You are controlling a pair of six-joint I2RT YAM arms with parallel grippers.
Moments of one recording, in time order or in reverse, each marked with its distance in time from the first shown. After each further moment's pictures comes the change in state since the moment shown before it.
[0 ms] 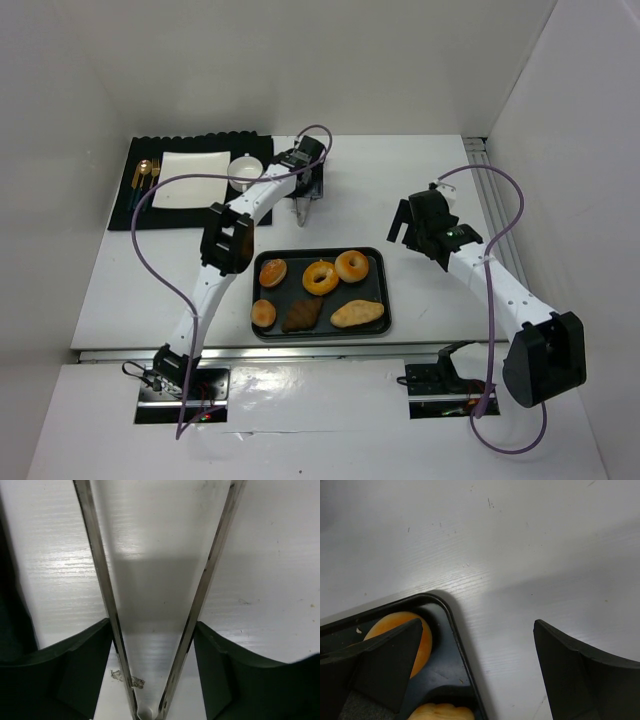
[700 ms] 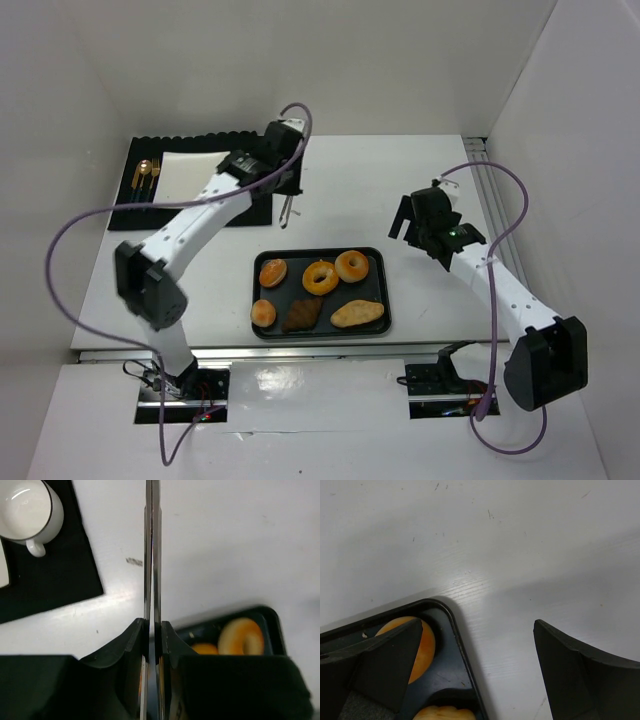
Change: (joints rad) left arm -0.095 -0.727 -0.539 0.006 0.003 0.107; right arm 0.000 -0.015 0.016 -0.002 0.022 -0.005
